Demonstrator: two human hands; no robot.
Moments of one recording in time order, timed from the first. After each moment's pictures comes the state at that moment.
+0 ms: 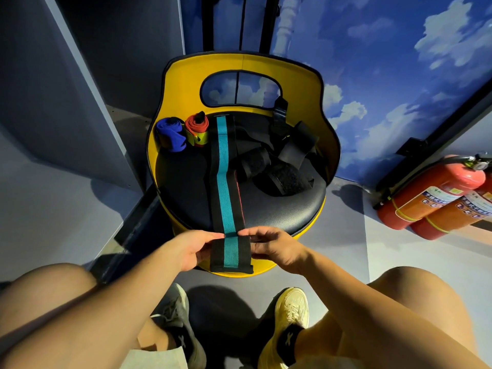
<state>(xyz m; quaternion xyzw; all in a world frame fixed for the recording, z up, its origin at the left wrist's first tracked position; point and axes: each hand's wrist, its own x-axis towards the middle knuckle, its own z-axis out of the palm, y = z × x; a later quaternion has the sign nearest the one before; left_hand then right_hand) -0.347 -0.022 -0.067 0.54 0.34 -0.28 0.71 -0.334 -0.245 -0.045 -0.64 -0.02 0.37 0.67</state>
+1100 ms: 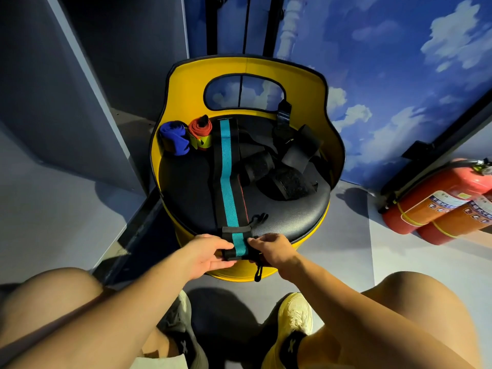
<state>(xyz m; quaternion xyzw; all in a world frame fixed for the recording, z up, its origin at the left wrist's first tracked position) -0.353 -0.037 -0.048 0.53 0.32 -0.28 0.73 -0.328 -0.224 -0.060 -0.74 0.17 0.30 0.58</state>
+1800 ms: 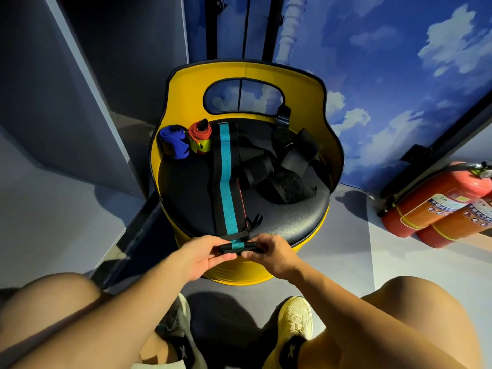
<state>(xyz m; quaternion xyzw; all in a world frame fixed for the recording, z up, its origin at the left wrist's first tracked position) -0.350 -0.033 -0.045 0.48 0.34 -0.26 0.77 -0.330 -0.236 -0.057 -0.85 -0.07 0.25 0.45</state>
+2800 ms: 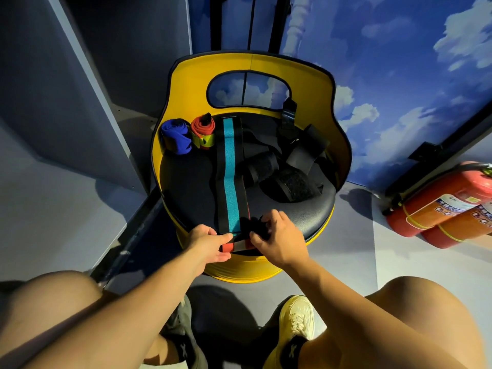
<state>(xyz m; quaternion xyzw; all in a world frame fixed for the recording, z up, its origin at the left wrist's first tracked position) -0.337 -0.038 -0.054 0.66 0.37 -0.17 0.63 -0.309 -0.229 -0.054 -0.97 -0.11 0.03 0.22</state>
